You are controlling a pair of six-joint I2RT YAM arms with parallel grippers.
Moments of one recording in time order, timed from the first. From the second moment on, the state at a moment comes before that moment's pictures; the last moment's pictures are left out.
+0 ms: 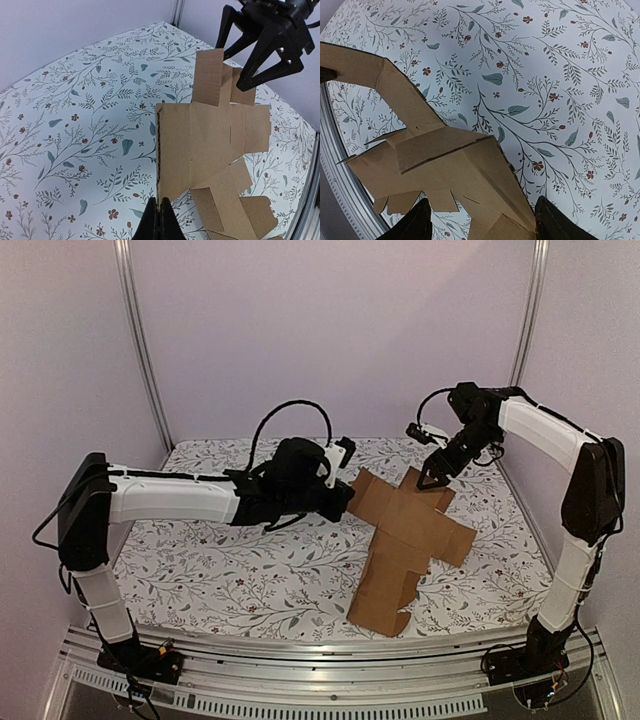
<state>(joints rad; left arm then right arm) -0.96 1.84 1.31 0.04 -0.12 -0.21 0.31 1.87 1.73 -1.09 -0.41 -0.45</state>
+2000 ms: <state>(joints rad) -0.88 1.89 0.94 0.43 0.00 -0.29 0.84 1.79 1.37 -0.48 0.55 -0.97</state>
